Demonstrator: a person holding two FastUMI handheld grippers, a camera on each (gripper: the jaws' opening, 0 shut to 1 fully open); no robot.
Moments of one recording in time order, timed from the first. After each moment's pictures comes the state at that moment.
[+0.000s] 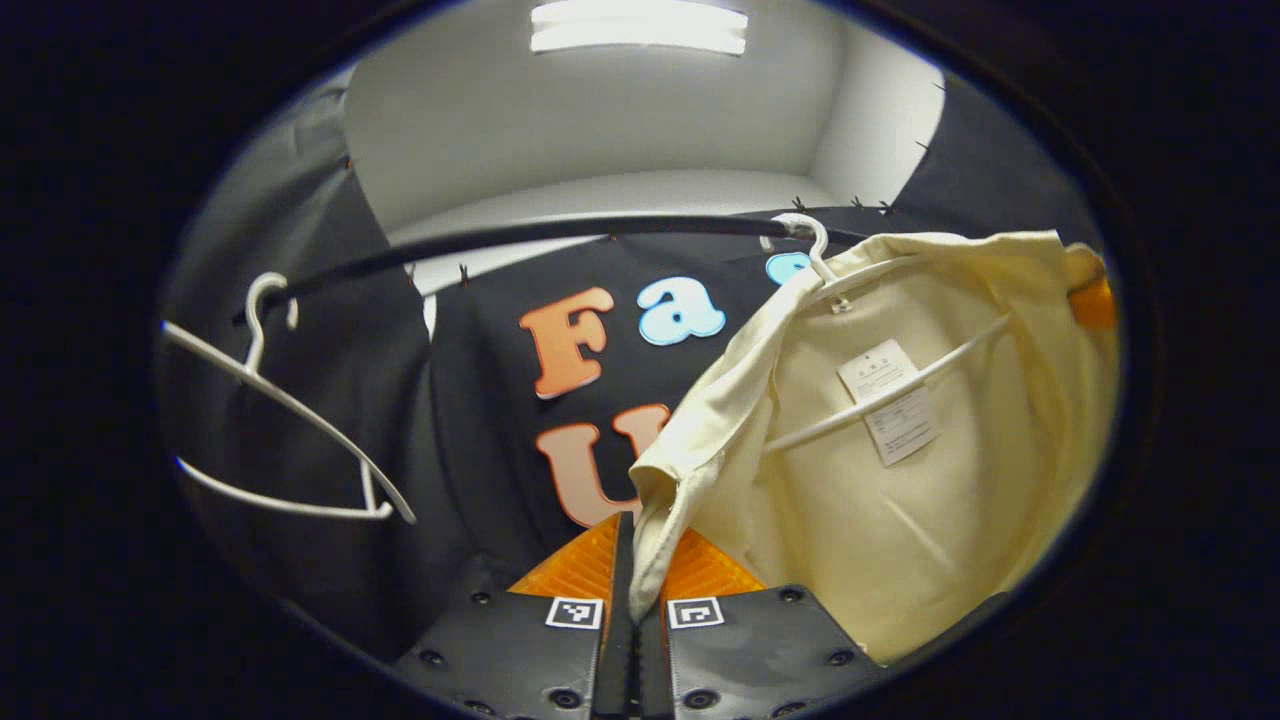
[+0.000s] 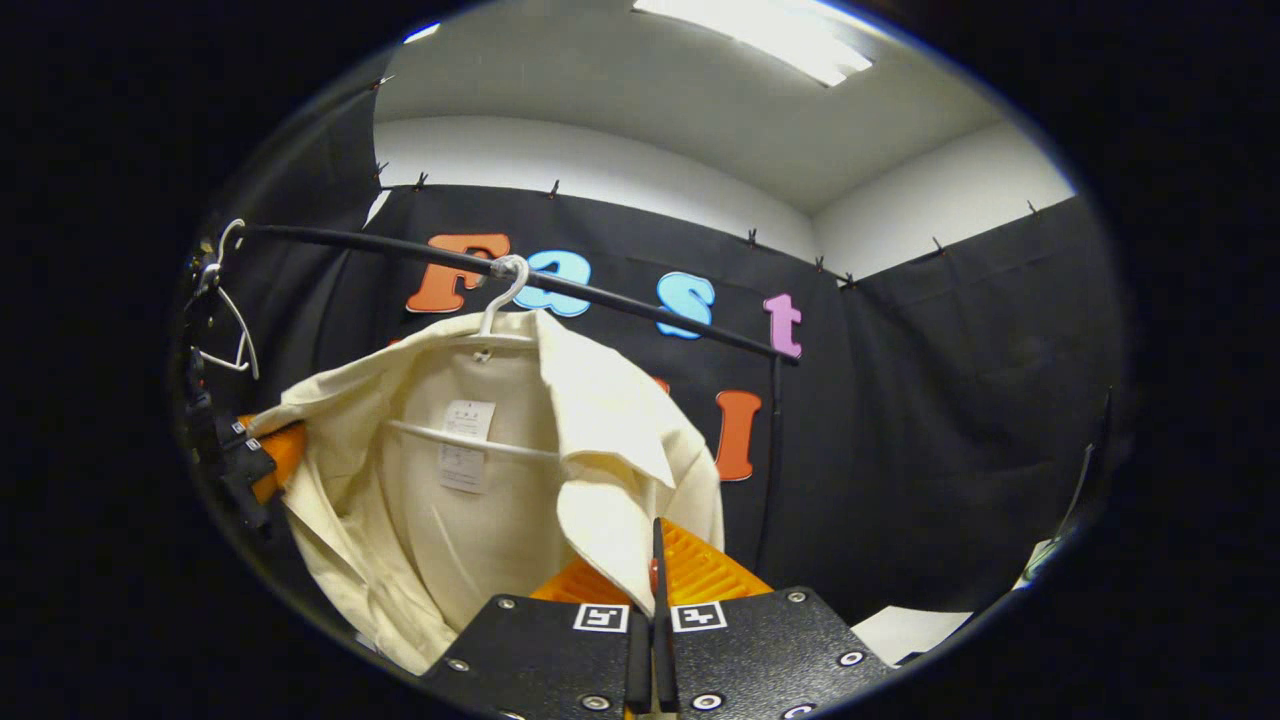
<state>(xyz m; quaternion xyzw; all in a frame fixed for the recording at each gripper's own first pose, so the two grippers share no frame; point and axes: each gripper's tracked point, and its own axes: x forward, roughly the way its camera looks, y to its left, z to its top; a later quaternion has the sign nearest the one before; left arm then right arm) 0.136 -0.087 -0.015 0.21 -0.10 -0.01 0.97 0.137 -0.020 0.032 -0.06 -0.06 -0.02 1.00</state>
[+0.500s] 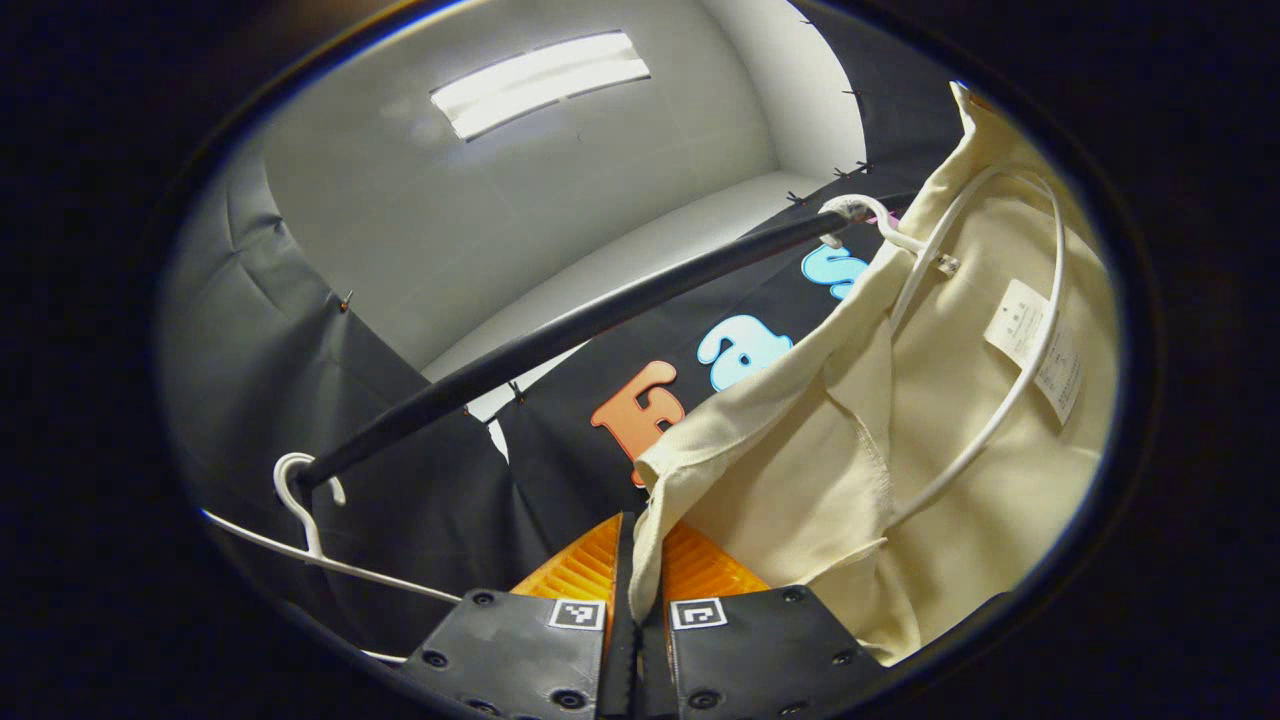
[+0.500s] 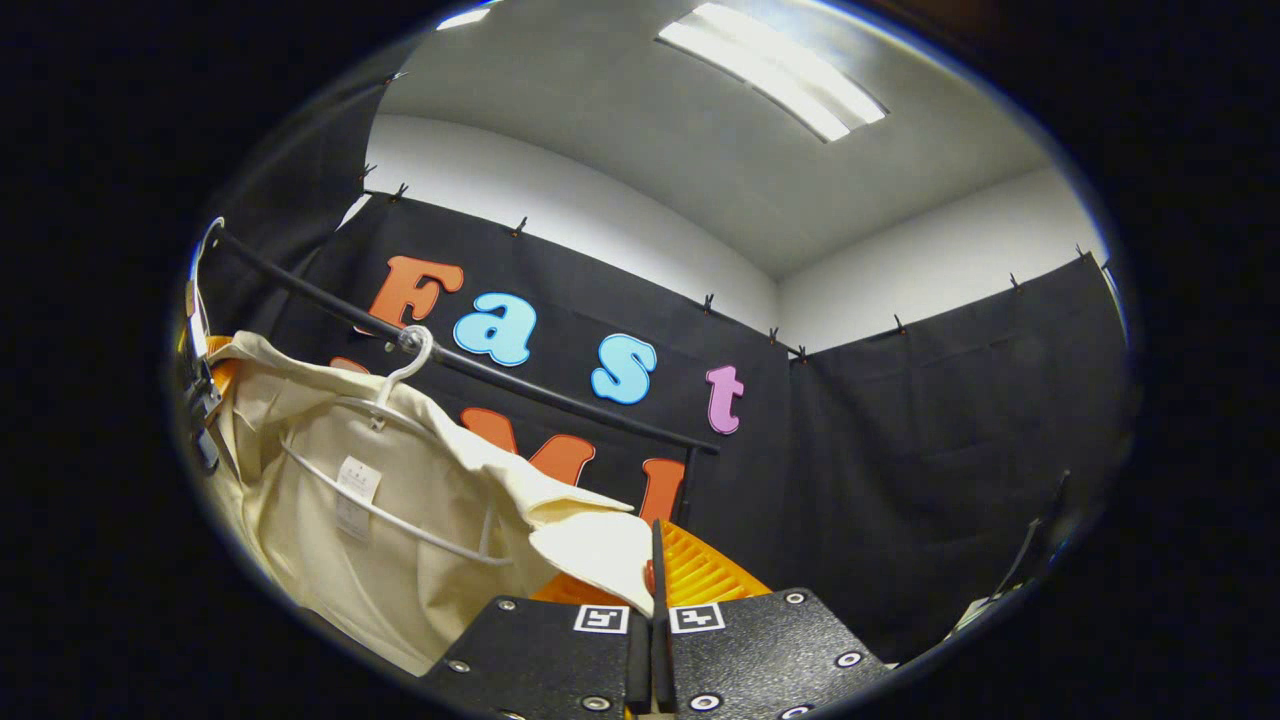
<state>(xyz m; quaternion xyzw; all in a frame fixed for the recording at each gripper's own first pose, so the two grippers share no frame) 0.198 -0.054 0.069 0.35 -0.20 0.06 0.92 0.156 -0.086 0.134 -0.12 -0.12 -0.07 0.98</state>
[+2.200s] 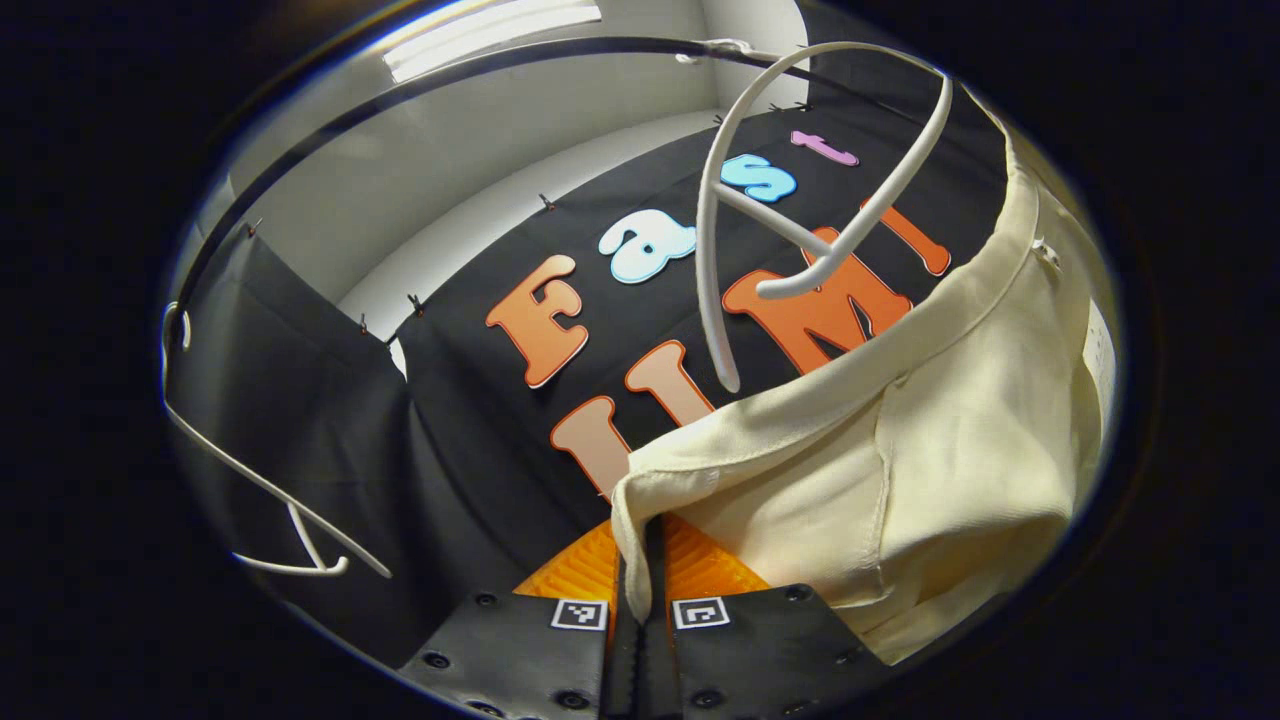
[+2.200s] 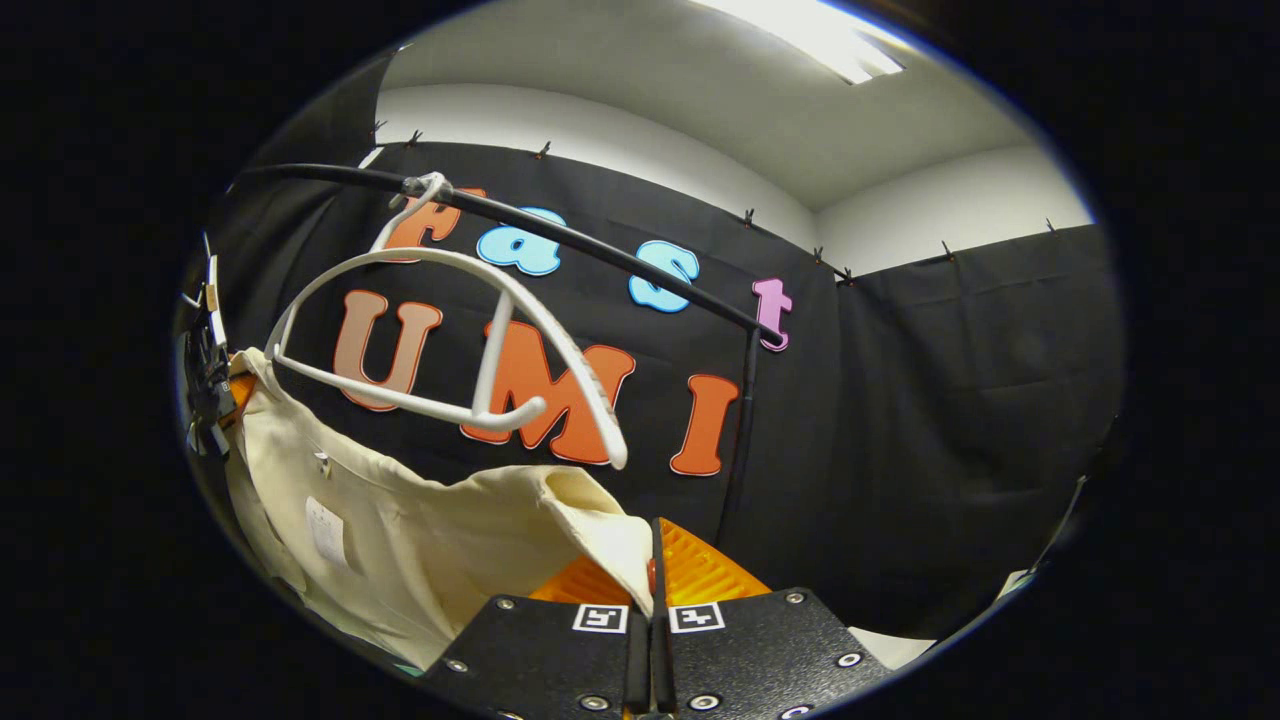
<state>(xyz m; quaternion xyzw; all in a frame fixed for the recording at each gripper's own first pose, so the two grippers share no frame) 0.264 -0.029 -0.094 0.36 -0.05 -0.01 0.93 0.236 -0.062 -0.022 -0.09 0.00 -0.02 1.00</state>
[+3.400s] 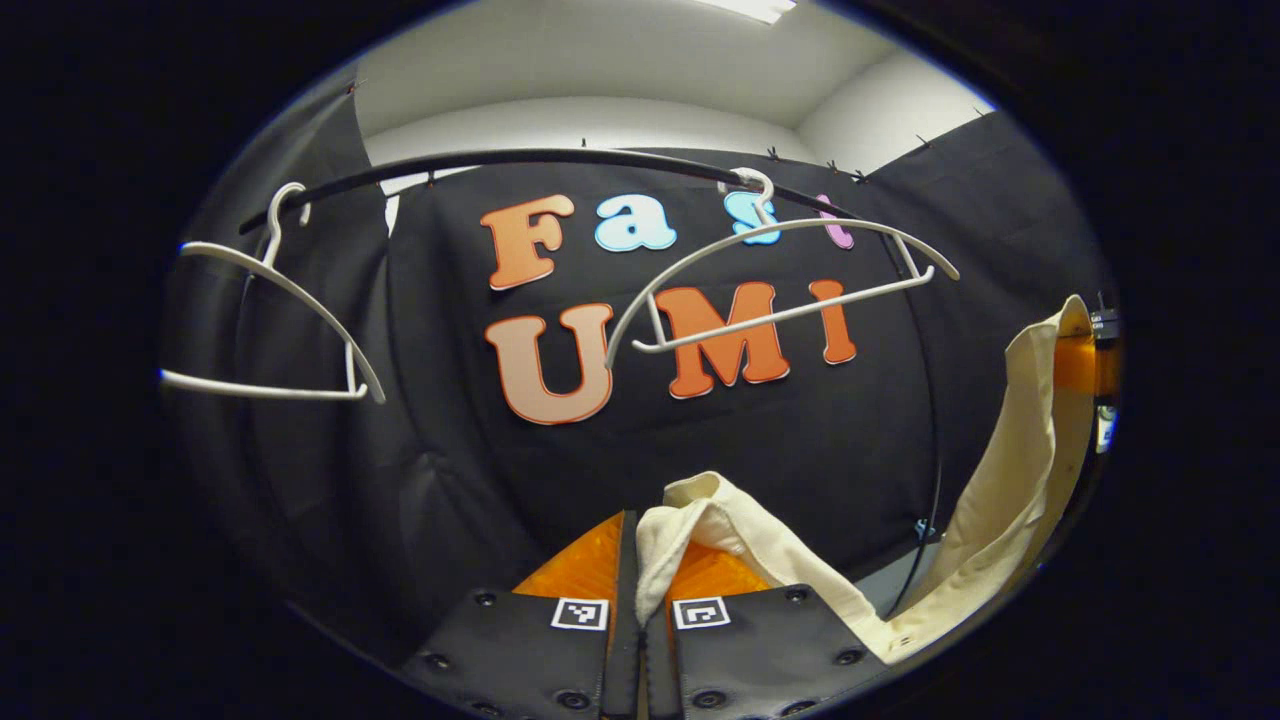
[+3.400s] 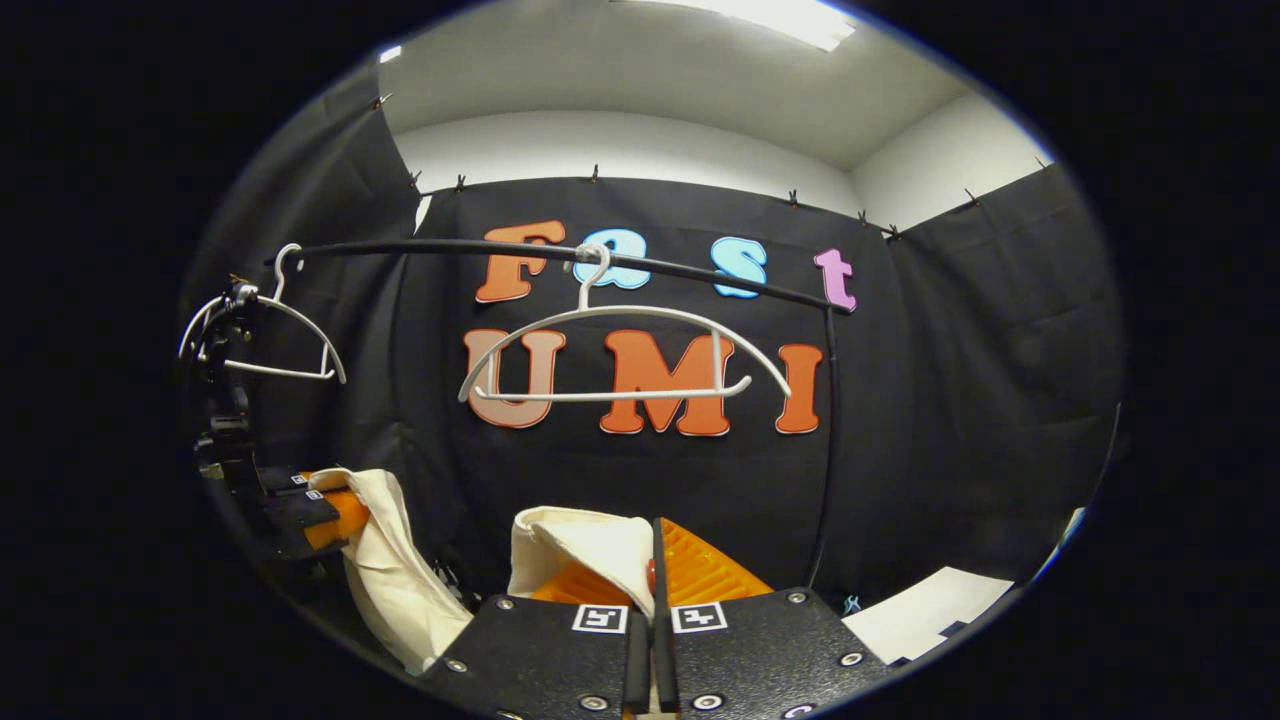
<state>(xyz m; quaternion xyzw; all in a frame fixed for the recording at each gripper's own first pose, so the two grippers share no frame) 0.038 -0.093 -0.113 0.11 0.11 -0.12 0.98 0.066 0.064 -0.032 0.02 0.04 0.11 0.99</state>
